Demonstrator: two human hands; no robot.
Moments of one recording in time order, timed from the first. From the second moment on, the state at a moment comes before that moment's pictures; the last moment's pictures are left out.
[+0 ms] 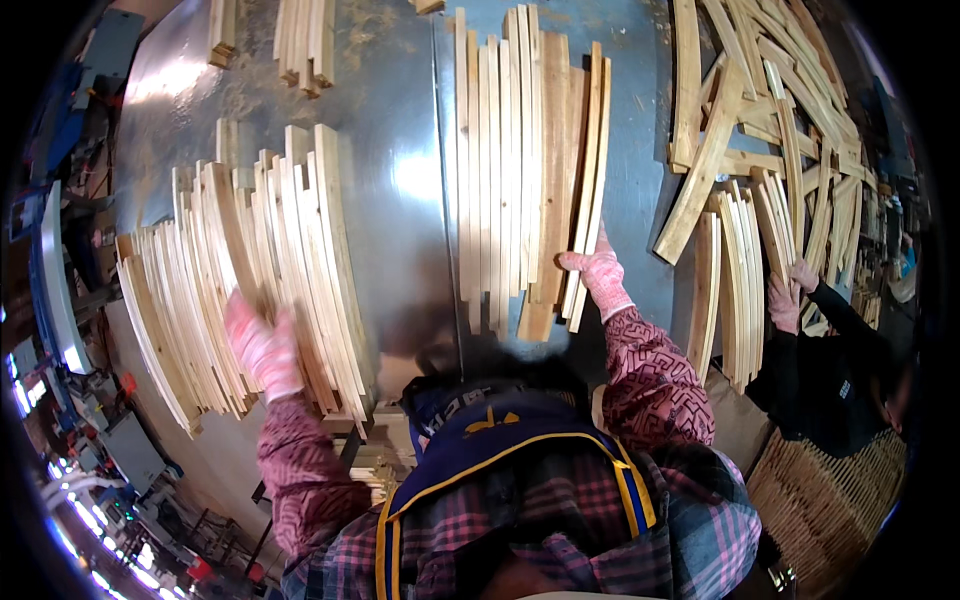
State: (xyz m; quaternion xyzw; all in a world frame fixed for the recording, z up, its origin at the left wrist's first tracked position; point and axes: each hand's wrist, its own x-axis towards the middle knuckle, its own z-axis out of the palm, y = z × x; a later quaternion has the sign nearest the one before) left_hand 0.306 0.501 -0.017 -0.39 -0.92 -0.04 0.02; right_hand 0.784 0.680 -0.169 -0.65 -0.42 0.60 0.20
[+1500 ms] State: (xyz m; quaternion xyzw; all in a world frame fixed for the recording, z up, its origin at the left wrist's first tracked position) left_hand 0.449 0.757 0.193 -0.70 -0.41 -0.46 -0.36; right_hand 0.782 0.896 0.124 -0.18 -0.71 0.34 0.59
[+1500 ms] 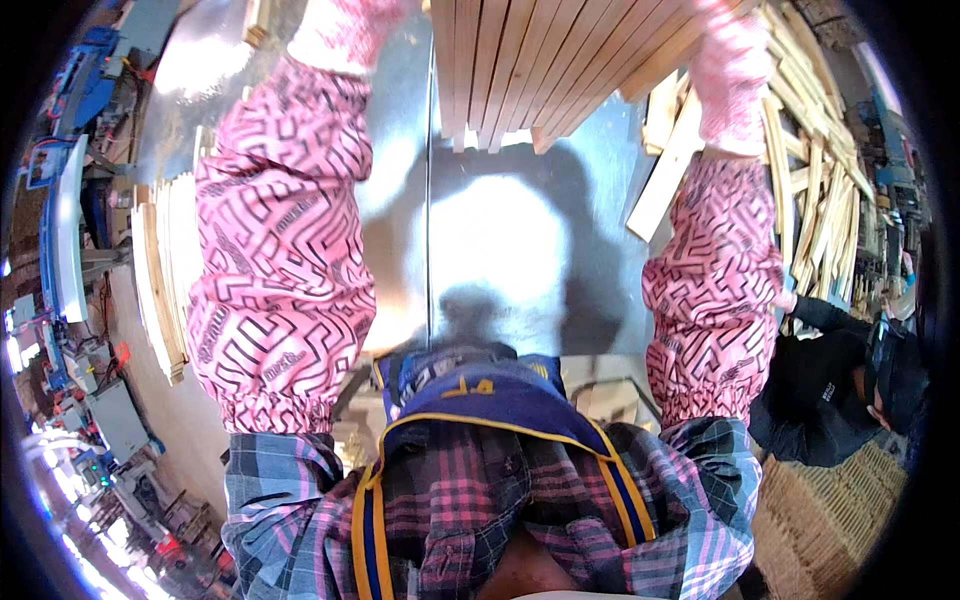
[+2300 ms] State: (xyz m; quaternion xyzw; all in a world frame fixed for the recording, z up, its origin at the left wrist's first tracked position) left_hand 0.451 0.749 -0.130 -0.62 -0.66 0.10 -0.41; right_hand 0.776 0.792 -0.154 -0.60 -0.61 0.50 0.11
